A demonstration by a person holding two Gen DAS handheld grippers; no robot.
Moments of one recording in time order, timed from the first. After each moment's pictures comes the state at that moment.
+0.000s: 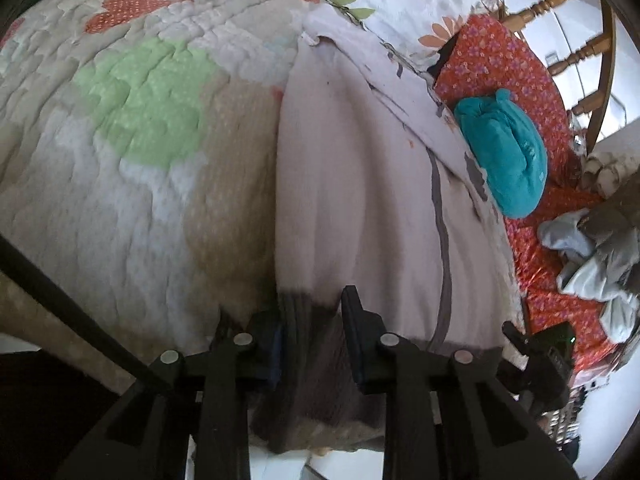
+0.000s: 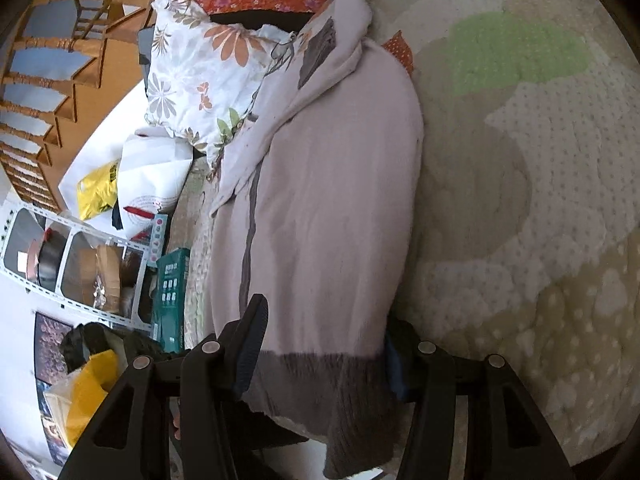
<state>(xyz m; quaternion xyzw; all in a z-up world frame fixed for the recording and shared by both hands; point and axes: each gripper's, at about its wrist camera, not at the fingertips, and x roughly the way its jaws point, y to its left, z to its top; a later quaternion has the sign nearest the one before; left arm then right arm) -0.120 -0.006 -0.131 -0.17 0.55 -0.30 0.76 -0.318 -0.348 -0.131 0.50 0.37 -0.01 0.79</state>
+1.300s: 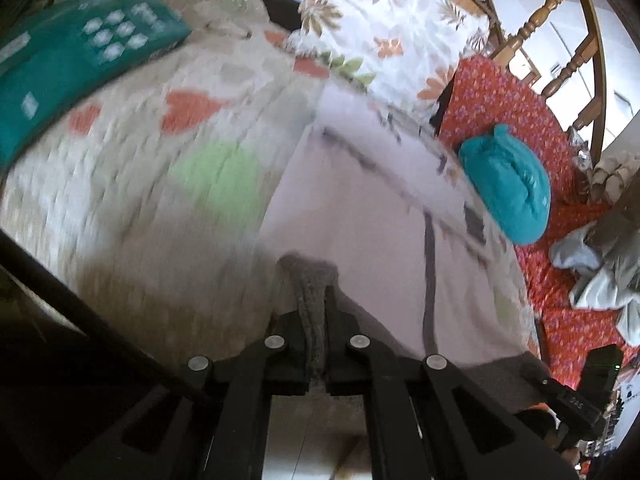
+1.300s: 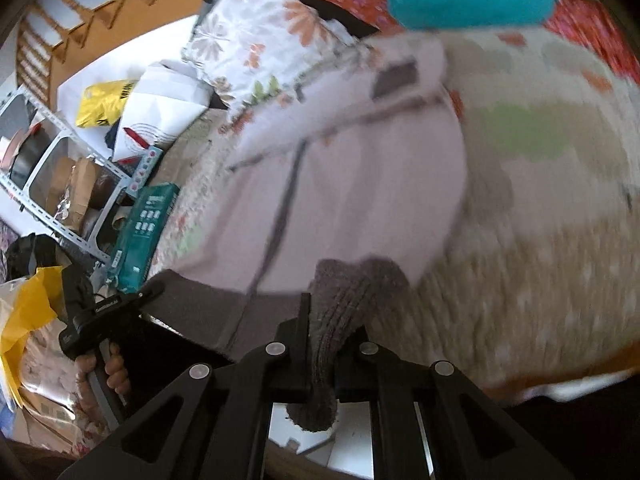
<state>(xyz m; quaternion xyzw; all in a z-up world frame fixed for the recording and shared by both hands) -0.121 0.043 -0.054 -0.16 0.47 -0.25 0.83 -0.333 -0.295 -0.035 0.31 0.40 -0.02 0.86</state>
